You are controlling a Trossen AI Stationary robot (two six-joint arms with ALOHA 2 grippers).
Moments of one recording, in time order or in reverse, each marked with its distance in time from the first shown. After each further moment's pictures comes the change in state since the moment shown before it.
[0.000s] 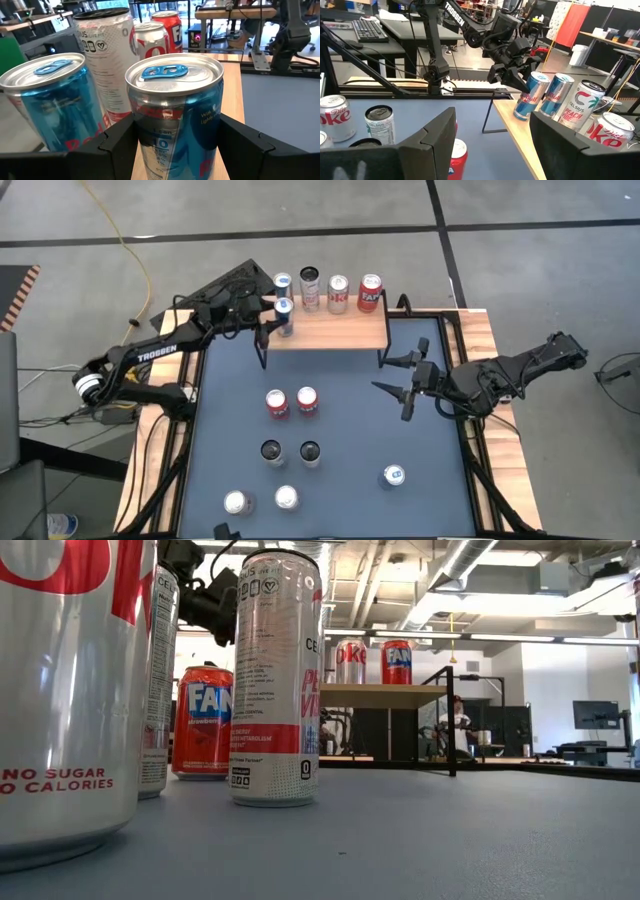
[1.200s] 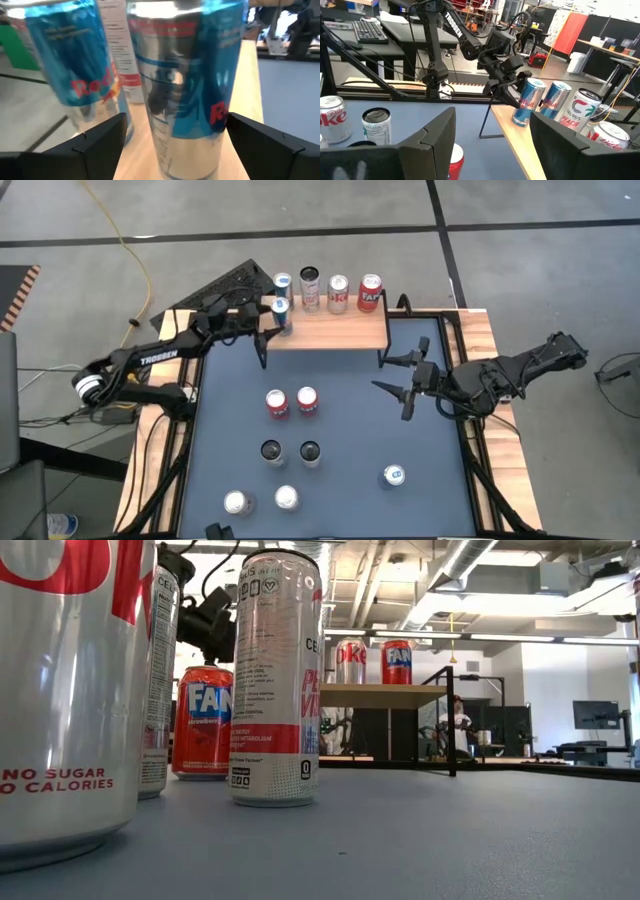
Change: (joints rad) left arm 0.024 -0.016 -0.132 0.127 -0.040 -0.001; right arm 0.000 0.000 0.000 0.032 0.000 -0.055
